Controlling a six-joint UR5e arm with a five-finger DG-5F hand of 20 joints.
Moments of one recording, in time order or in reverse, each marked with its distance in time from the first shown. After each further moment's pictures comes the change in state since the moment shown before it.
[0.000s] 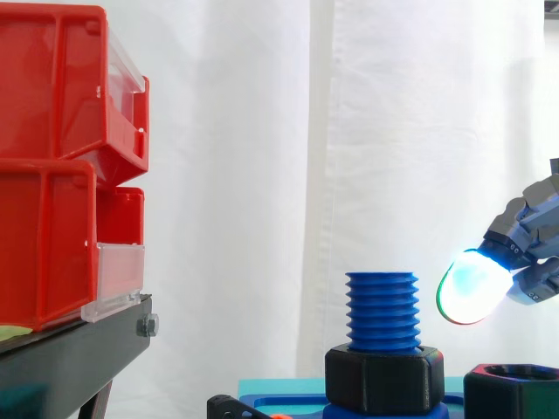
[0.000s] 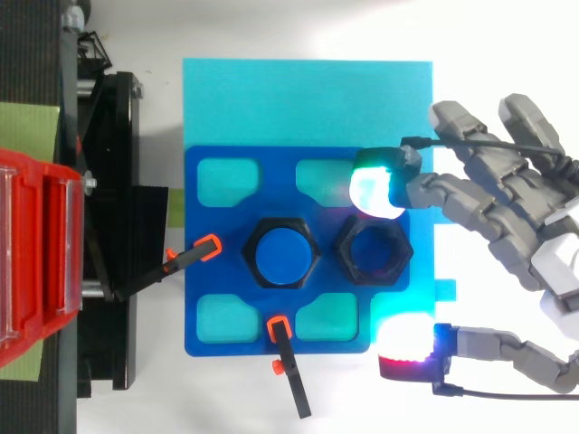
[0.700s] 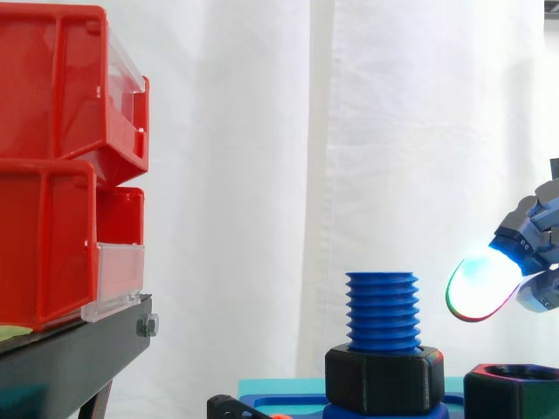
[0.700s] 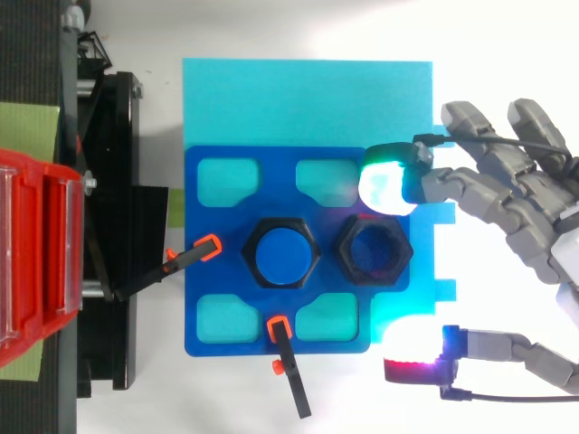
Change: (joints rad) arm 0.008 0.000 0.001 -0.024 0.048 0.136
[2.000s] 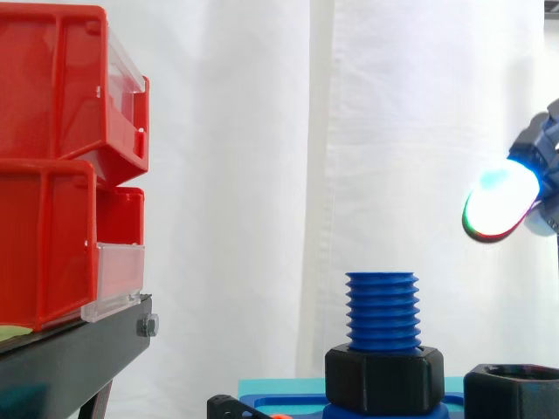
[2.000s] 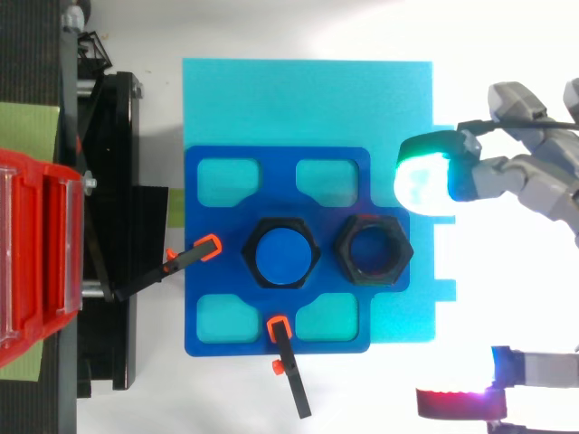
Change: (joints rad) arm 0.006 0.070 0.021 -0.049 0.007 -0.032
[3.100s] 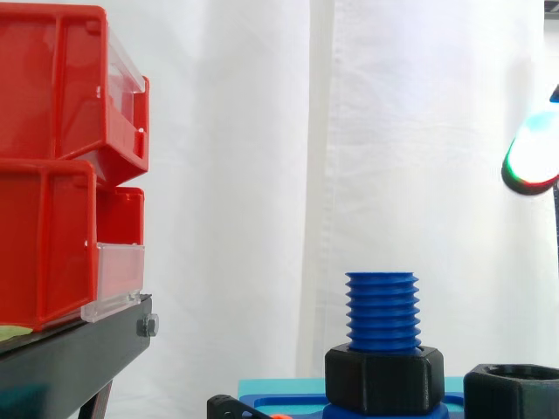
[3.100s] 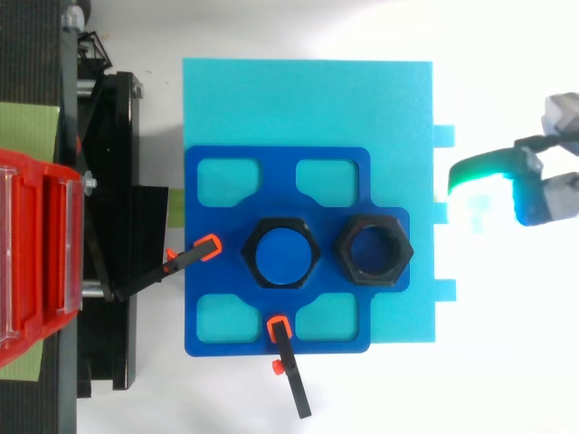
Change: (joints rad) arm 0.016 0.087 0.006 -0.233 -0.052 0.207
